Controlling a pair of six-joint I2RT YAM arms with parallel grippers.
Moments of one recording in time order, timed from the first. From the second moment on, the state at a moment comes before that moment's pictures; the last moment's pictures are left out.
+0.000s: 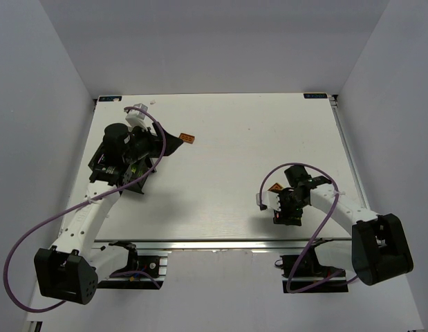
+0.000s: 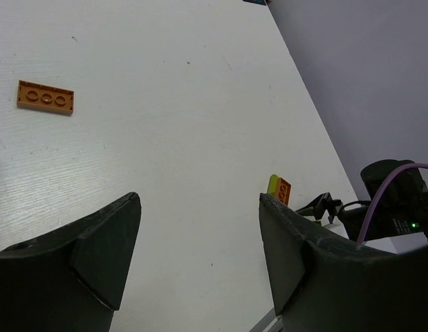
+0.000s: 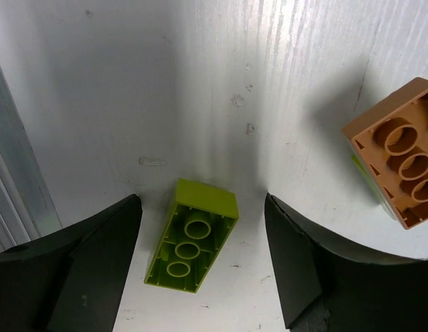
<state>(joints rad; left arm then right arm) -0.19 1.08 0.91 -0.09 0.48 -0.47 0.34 1.23 0.60 -0.77 -0.30 -1.28</state>
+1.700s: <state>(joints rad) -0.27 1.12 0.76 0.21 0.76 -0.60 0.34 1.33 0.96 0.02 -1.09 -0.17</state>
